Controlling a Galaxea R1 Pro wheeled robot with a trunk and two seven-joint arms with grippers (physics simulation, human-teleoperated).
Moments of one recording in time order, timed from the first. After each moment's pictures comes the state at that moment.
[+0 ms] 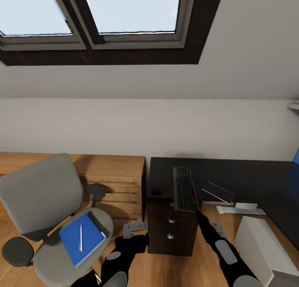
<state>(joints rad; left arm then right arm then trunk) -0.37 0.15 -0.96 -1.48 1.02 0.28 0.92 -0.51 0.02 -0.34 -0.54 -0.88 0.14 0.18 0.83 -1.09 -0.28</state>
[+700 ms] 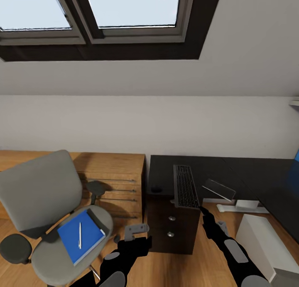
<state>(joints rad) -0.37 0.16 -0.98 -1.53 1.12 0.28 0.92 -0.51 -0.03 -0.34 -0.54 -1.06 0.26 0.26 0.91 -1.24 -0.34</state>
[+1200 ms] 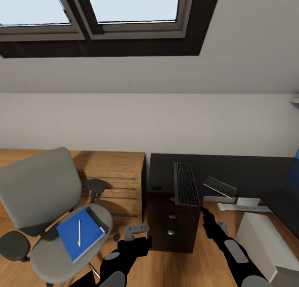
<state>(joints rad) -0.37 0.16 -0.98 -1.53 1.12 0.28 0.92 -0.51 -0.03 -0.34 -0.54 -1.06 0.24 0.27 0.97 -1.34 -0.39</state>
